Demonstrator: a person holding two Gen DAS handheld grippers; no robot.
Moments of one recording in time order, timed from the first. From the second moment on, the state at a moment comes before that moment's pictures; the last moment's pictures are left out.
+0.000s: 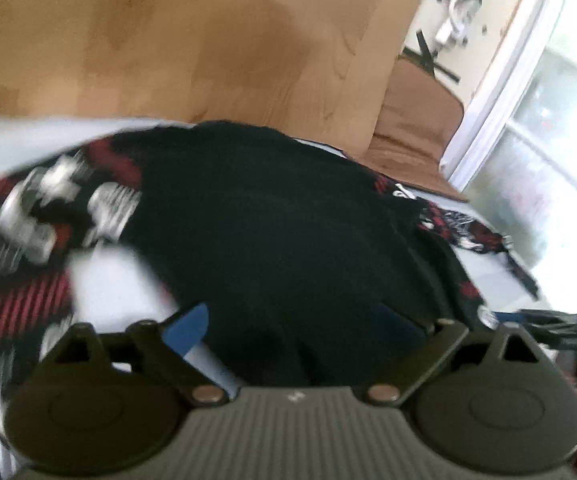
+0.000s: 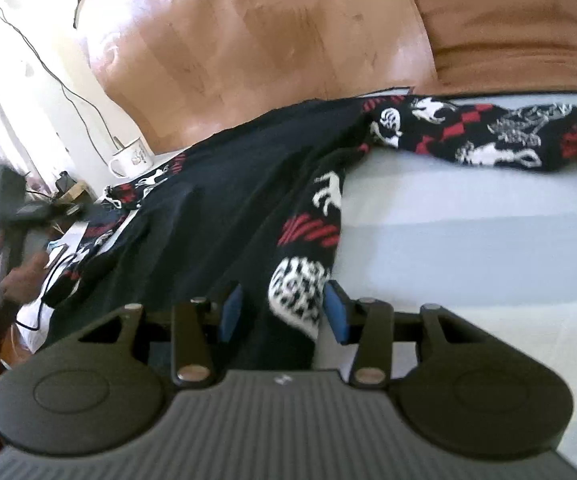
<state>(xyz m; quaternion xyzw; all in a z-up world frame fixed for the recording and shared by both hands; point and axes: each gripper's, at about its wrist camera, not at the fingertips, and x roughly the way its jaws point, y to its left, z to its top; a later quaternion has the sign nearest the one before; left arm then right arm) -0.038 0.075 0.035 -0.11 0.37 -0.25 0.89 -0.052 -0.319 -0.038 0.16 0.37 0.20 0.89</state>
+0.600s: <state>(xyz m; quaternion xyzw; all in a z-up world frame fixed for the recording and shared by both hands) -0.153 0.098 0.030 -0.11 0.39 -0.20 0.89 -0.132 -0.312 0.003 0.15 0.33 0.13 0.92</state>
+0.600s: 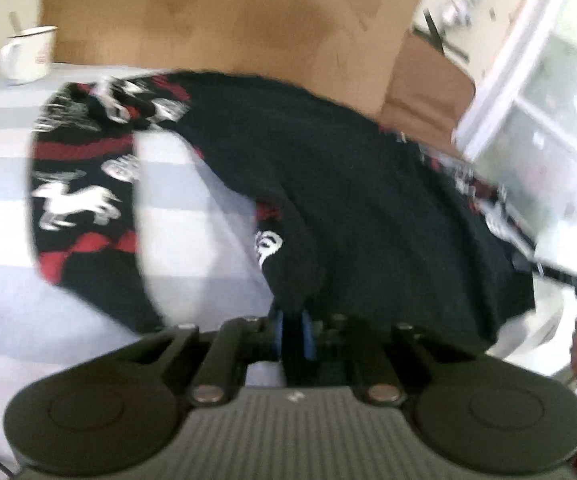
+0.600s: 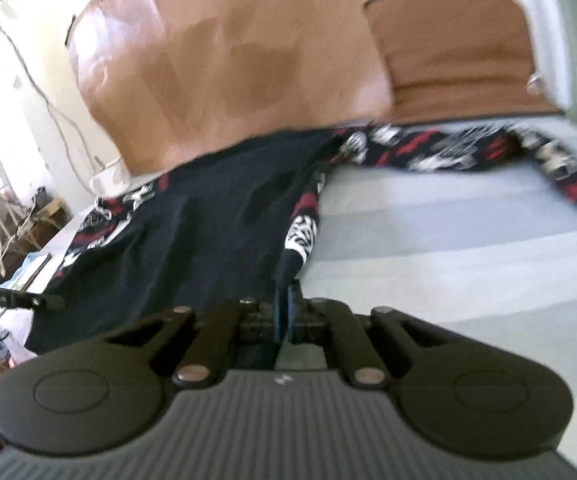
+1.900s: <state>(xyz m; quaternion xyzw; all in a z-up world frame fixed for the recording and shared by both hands) -0.167 0.139 0.018 -0.13 0.39 -0.18 0.89 -0.143 -0.316 0.020 0.05 0.40 0.08 0.91</state>
